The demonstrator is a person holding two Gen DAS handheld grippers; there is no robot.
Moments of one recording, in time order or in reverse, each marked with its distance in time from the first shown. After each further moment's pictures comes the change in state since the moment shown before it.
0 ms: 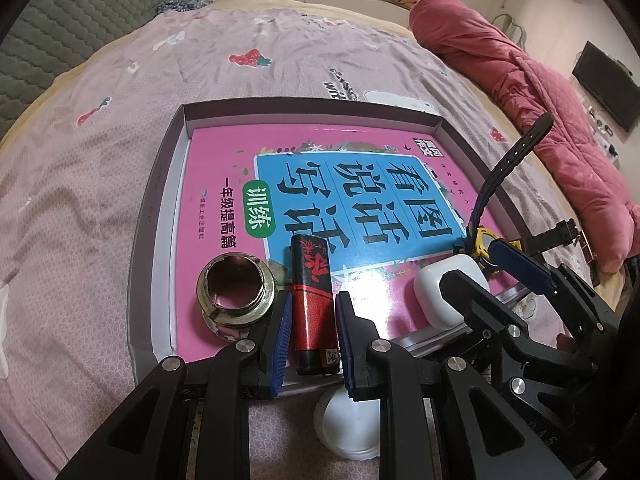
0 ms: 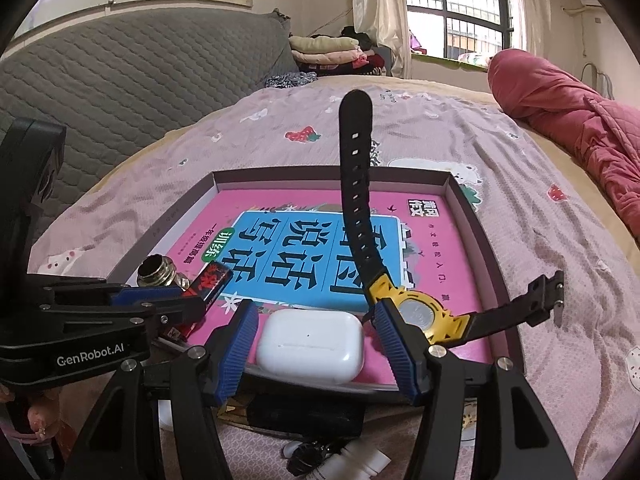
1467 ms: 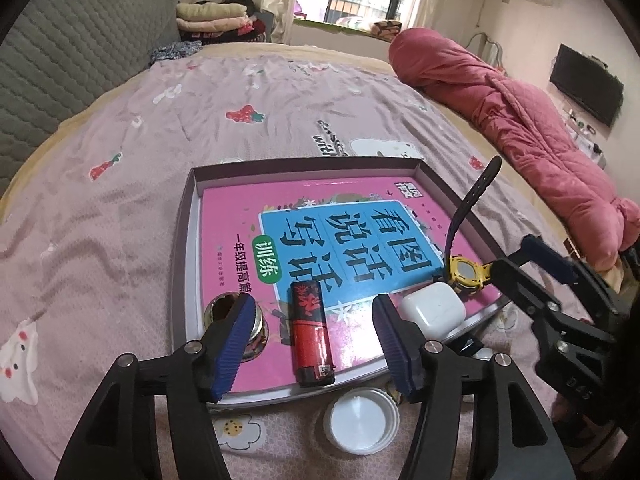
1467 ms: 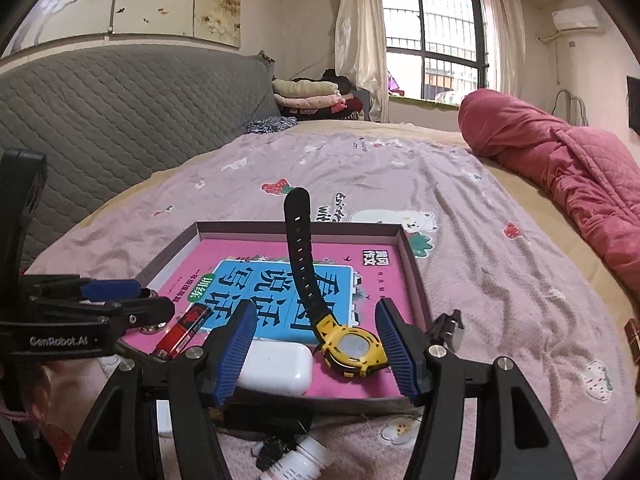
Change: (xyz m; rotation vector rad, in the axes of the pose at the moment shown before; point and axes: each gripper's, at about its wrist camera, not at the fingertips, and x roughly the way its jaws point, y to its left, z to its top) left arm -0.042 0.001 0.002 0.076 -0.158 -0.004; right arm -0.050 -0.015 0.006 -0.009 -0.166 -0.090
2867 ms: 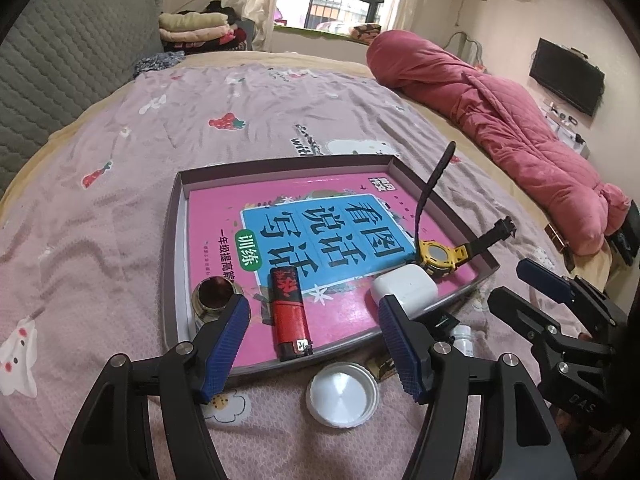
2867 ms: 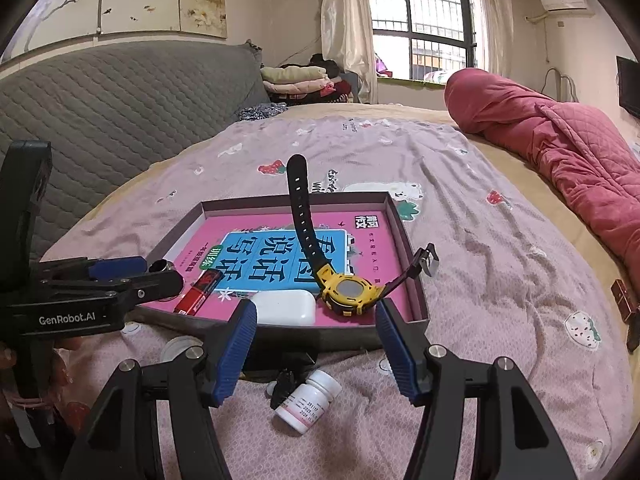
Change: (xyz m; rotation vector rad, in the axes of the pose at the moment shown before) left arm -0.022 -0.011 -0.016 0.042 -0.021 -0.058; right arm -0.034 -0.002 -0.023 0.060 0.072 -0.012
